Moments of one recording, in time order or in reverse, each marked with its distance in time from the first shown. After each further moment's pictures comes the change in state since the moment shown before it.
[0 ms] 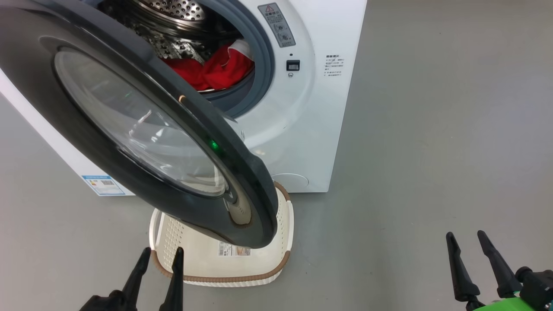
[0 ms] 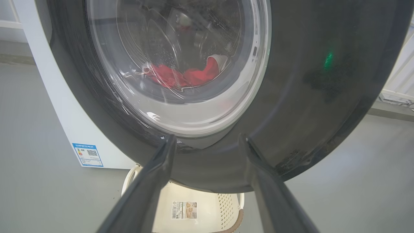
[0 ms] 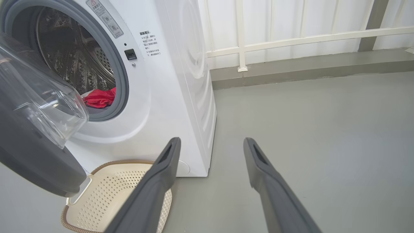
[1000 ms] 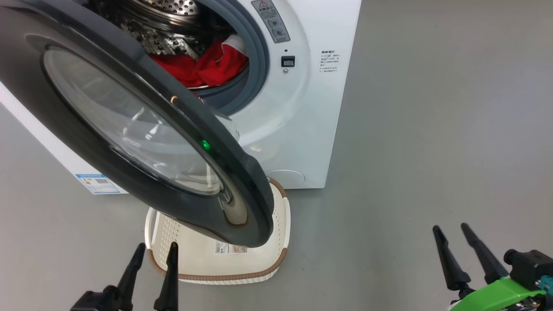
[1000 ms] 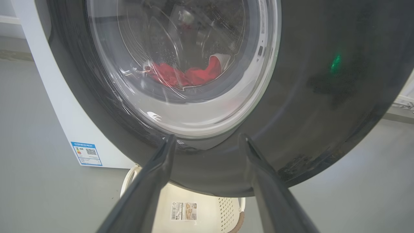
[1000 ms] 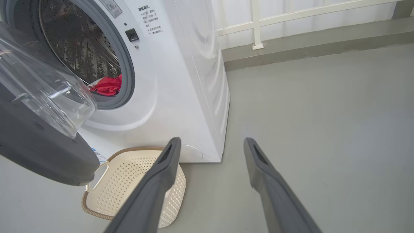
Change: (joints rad) left arm -0.021 0.000 0.016 0.015 -0.016 0.001 0.000; right arm -0.116 -0.127 0.174 0.143 0.202 0.000 0.002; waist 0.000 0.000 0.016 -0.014
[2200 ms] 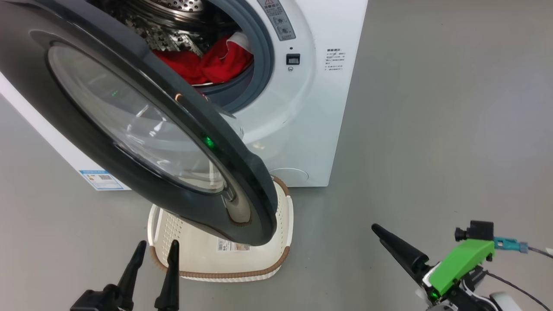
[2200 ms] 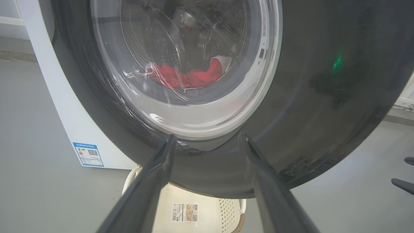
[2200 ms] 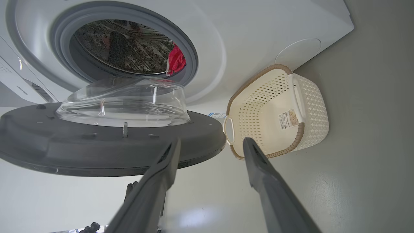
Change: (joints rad) left arm -0.001 0.000 -0.004 -0.014 -0.001 0.000 0.000; right arm -0.137 0.062 0.088 0.021 0.915 0.000 0.619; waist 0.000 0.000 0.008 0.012
